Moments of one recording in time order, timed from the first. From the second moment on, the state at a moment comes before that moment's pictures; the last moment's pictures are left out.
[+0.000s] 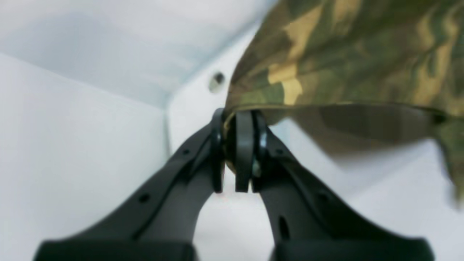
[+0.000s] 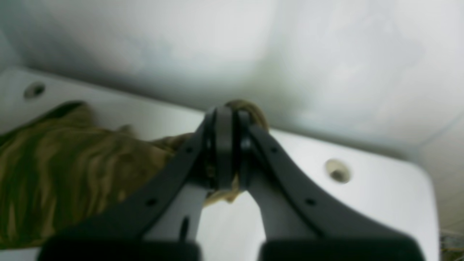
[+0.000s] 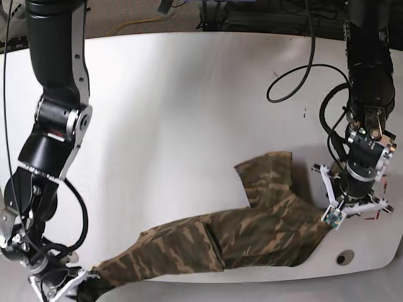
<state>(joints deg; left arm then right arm) -16.1 -25.7 2.2 115.0 -0.3 -24.7 63.2 50.8 16.5 13.5 71.0 23.3 30.9 -58.9</state>
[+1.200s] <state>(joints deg) 22.5 -25.4 -0.2 114.7 -0.1 -24.6 55.2 5.3 16.3 34.1 75.0 26.3 35.6 -58.5</state>
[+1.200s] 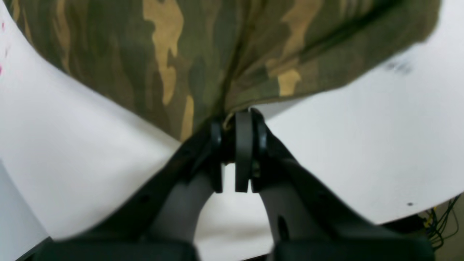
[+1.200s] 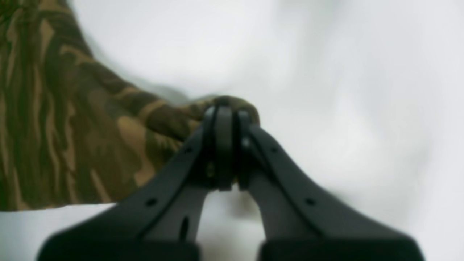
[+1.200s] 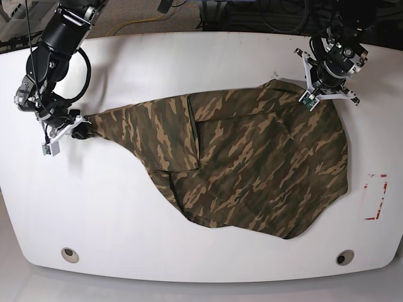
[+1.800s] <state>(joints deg) 20.4 -16.9 -11.8 114.8 -0.8 -42.9 50.2 2.6 13.2 34.1 83.2 26.2 35.6 -58.2</state>
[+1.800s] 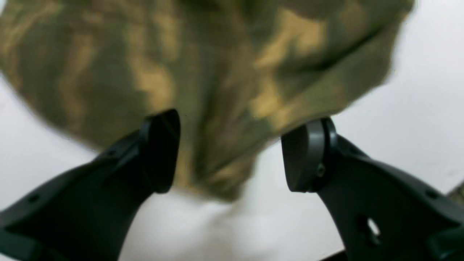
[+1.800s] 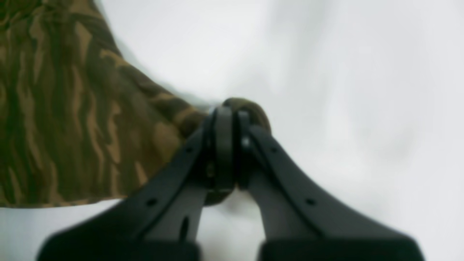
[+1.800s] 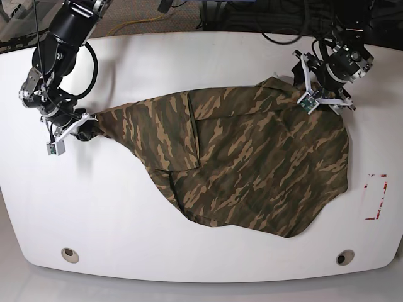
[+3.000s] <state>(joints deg) -3.0 -17.1 -43.6 85.3 -7.7 -43.0 53.2 2.5 11.5 33.9 83.4 26.2 35.6 -58.4</state>
